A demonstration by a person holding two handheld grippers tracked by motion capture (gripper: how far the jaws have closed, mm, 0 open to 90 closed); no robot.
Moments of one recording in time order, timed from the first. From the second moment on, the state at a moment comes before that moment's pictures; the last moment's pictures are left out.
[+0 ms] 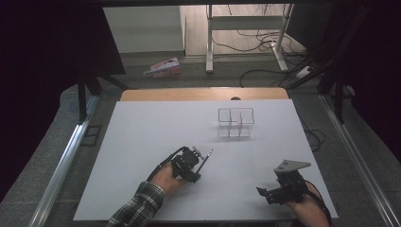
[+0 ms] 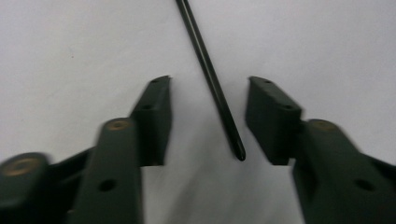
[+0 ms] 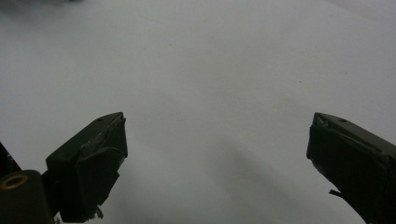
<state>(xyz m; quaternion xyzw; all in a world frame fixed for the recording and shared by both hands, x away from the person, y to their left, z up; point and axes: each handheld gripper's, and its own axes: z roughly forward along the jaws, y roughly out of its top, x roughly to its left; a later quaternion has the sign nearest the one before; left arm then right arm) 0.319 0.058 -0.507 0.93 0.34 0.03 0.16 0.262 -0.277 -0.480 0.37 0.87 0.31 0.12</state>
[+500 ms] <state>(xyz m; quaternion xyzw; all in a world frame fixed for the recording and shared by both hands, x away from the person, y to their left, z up) 0.321 0.060 -0.504 0.93 0.34 0.01 0.15 0.262 -0.277 -0.480 0.37 0.87 0.31 0.12</state>
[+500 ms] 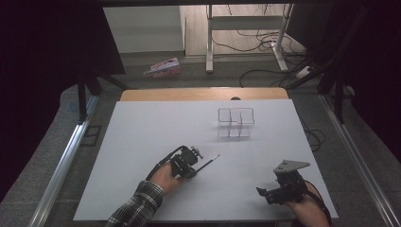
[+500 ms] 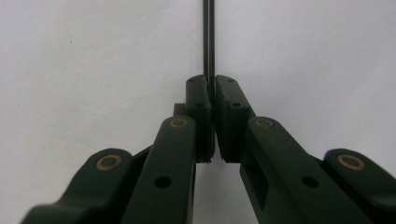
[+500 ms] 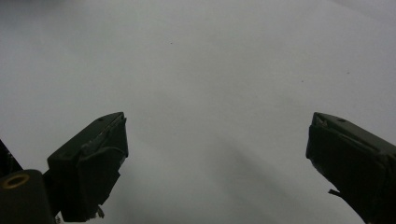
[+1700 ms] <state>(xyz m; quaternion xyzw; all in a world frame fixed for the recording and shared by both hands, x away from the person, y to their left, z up) 0.285 0.107 -0.481 0.90 0.33 0.06 0.28 0.262 -0.277 -0.480 0.37 0.87 0.31 0.12</state>
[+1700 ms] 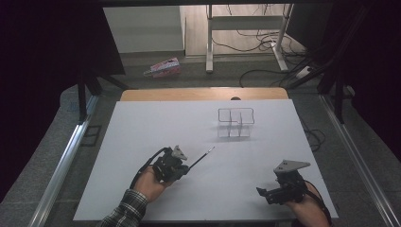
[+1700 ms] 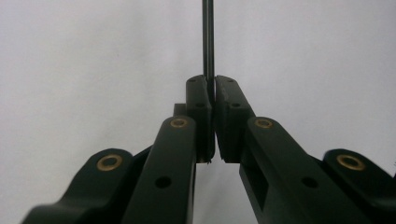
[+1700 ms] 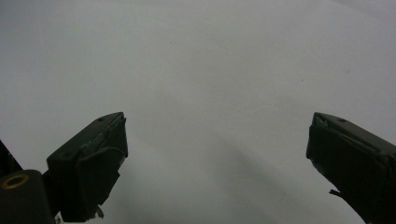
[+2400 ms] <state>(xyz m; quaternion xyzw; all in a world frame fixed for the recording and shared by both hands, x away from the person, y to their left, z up) 0.253 0.138 -0.475 0.87 0.33 0.10 0.35 0.263 -0.277 -0.480 0.37 0.87 0.32 0.12</state>
